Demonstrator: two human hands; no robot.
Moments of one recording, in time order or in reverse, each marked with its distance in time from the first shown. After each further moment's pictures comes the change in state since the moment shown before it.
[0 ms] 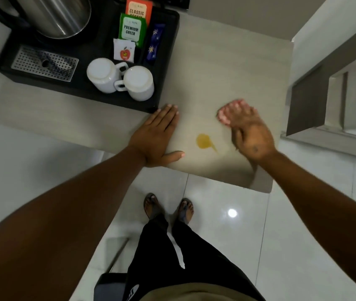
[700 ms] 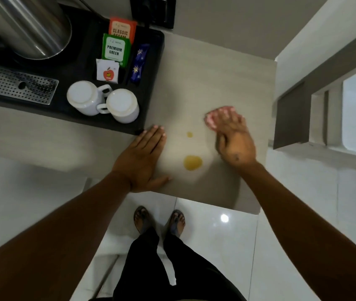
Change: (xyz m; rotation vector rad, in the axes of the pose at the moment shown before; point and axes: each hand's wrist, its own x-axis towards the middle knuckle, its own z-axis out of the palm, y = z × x) left_hand -0.001 -0.005 0.002 -0.023 0.026 0.011; right_hand 0.040 0.000 0.006 0.021 0.131 0.098
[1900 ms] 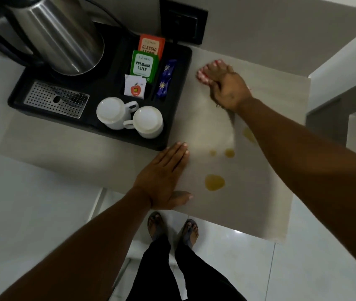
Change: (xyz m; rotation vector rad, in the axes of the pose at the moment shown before) left_hand 0.002 0.003 -0.004 -0.073 -0.034 0.001; right_hand 0.203 -0.028 0.000 0.042 -0.142 -0.187
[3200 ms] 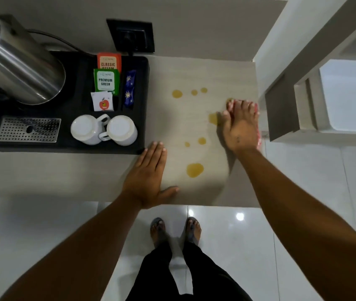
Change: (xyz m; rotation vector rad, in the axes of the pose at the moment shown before) left_hand -0.007 -0.004 0.007 0.056 -0.025 -0.001; right_hand -0.187 -0.001 0.016 -0.061 0.288 0.718
